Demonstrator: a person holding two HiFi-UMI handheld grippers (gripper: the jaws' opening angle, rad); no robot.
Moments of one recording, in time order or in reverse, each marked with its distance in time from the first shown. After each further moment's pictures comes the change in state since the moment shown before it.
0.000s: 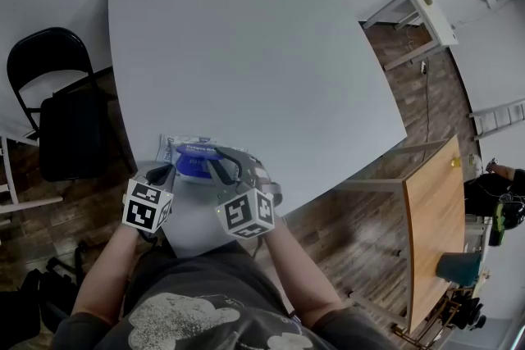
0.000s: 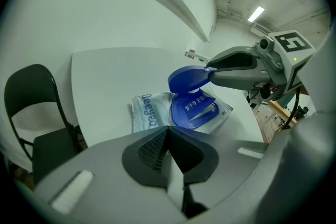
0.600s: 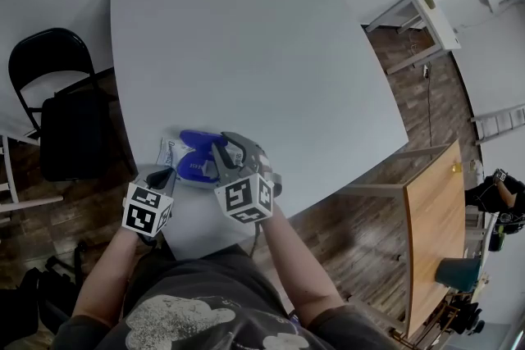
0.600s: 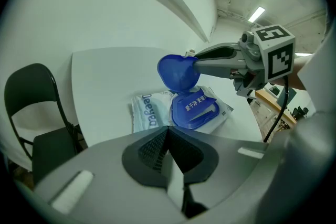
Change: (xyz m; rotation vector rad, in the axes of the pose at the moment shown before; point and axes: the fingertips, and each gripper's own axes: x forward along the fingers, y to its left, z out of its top) left arm -0.001 -0.002 -0.001 -0.006 0.003 0.001; right arm 0.021 -0.044 -0.001 0.049 -0.002 -0.093
